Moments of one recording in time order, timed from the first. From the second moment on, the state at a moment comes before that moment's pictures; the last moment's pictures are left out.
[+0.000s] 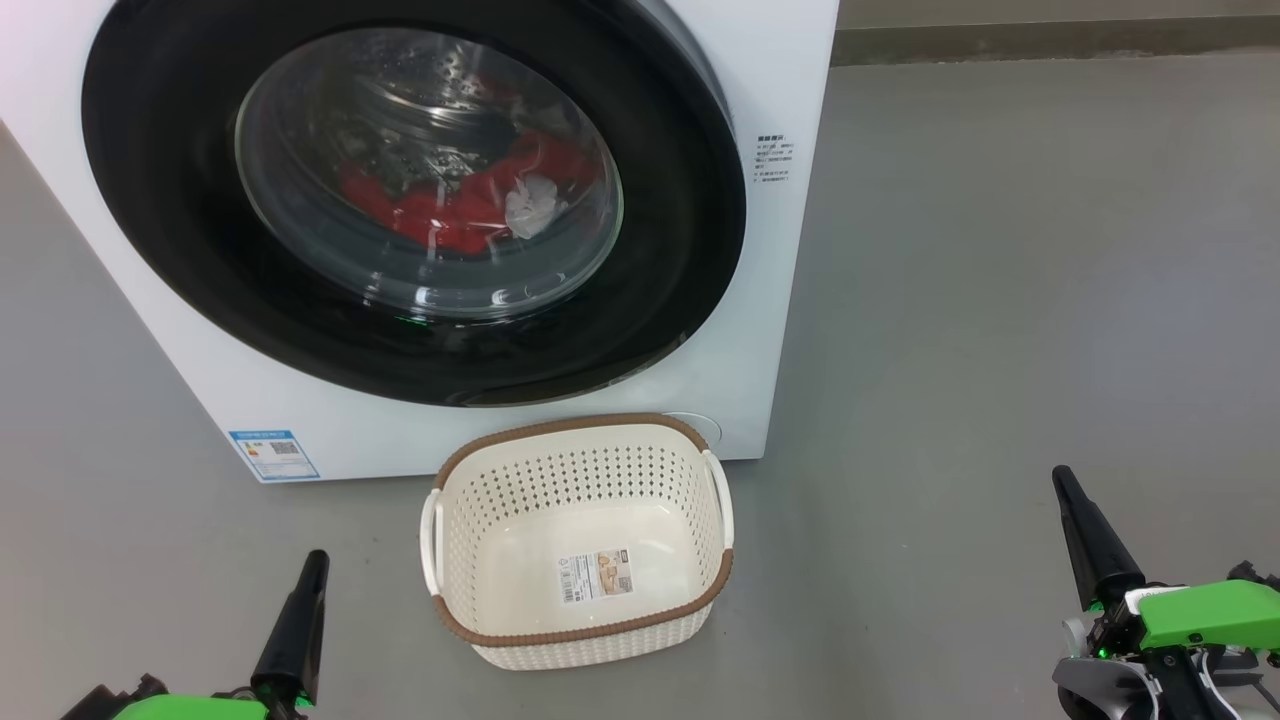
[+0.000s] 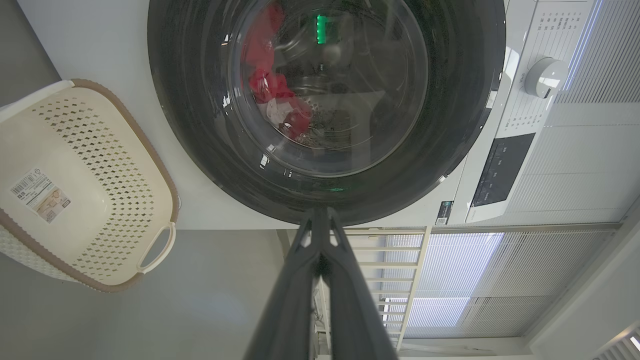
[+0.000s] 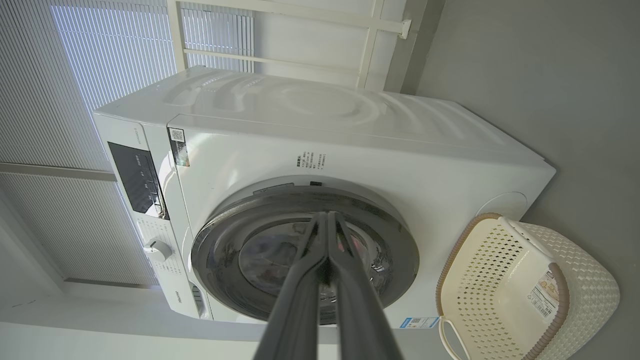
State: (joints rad) left arm -0.07 0.04 0.08 0.27 -1.62 -0.12 0.11; right arm -0.07 -0.04 -0.13 0.27 1.61 0.13 0.11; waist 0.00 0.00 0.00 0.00
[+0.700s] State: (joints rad) left arm -0.07 0.04 0.08 0.27 -1.62 -0.12 0.11; right arm -0.07 -0.04 -0.13 0.27 1.61 0.13 0.11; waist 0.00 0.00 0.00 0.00
